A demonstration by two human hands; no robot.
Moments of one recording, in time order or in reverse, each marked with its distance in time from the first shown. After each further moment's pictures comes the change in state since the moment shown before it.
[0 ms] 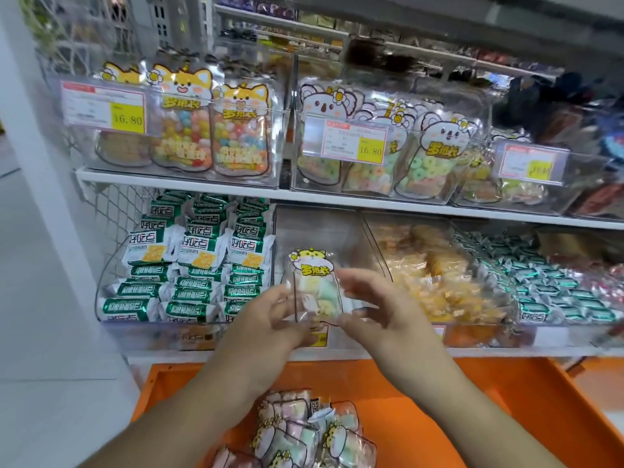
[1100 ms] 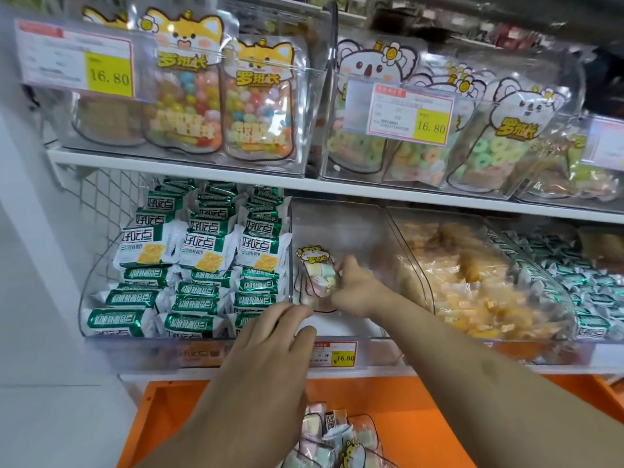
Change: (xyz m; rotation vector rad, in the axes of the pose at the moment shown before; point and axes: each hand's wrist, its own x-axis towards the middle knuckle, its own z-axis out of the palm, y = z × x) left_hand 0.032 -0.061 -0.031 1.292 -0.079 0.504; right_hand 0.162 0.085 0.063 -0.511 -0.254 0.430
